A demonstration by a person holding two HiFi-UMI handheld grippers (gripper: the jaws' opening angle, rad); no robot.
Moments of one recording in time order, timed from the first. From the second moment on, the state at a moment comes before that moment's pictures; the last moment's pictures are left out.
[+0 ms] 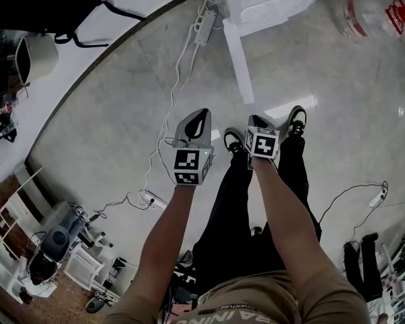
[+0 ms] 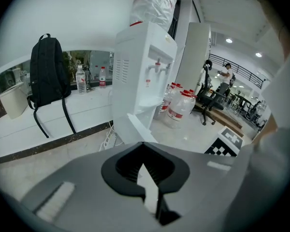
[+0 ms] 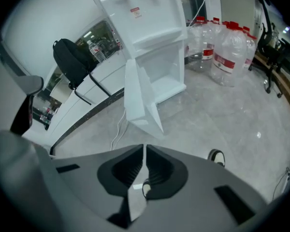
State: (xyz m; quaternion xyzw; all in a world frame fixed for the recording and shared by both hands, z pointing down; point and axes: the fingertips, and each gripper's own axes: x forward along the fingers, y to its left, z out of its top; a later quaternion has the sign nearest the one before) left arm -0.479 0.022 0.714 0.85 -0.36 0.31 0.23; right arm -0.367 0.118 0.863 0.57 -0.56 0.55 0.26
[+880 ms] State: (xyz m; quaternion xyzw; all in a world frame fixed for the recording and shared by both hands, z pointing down) left arm -0.318 0.074 0.567 0.82 -0.44 0.24 0.27; right arm -0.225 0.111 0.601 0.45 -0.78 0.35 0.26
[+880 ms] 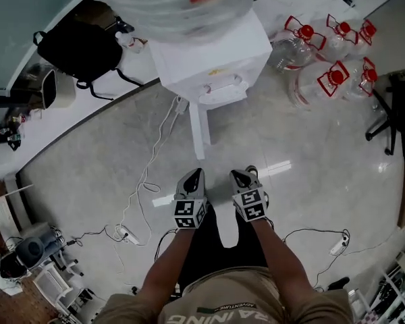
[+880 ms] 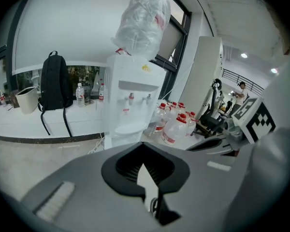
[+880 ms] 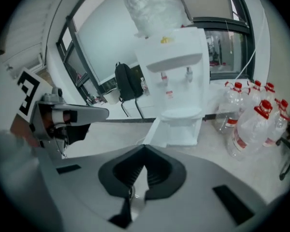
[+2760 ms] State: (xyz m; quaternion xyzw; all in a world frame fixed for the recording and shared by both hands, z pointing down) left arm -0.290 0.024 0.167 0.89 -0.45 0.08 0.05; right arm -0.165 0.059 0.191 0.47 -0.88 0.07 0.10
